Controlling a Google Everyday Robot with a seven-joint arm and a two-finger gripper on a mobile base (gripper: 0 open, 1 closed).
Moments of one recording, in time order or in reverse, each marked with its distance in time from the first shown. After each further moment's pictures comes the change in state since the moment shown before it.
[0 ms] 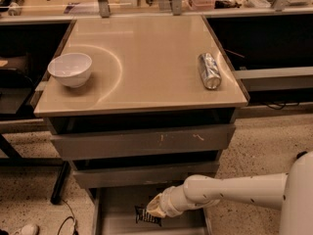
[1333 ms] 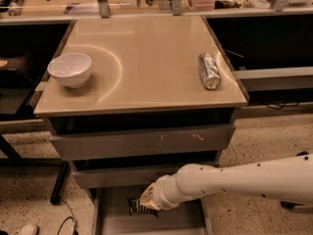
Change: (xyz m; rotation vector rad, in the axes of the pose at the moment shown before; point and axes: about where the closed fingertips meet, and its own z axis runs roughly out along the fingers) arm -0.088 0.034 -0.075 0.073 0.062 -0.144
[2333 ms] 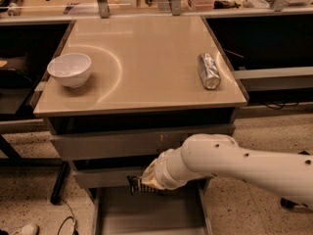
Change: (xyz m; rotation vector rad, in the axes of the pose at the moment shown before) arm -0.079 -0.007 -0.120 0.085 0.048 -0.072
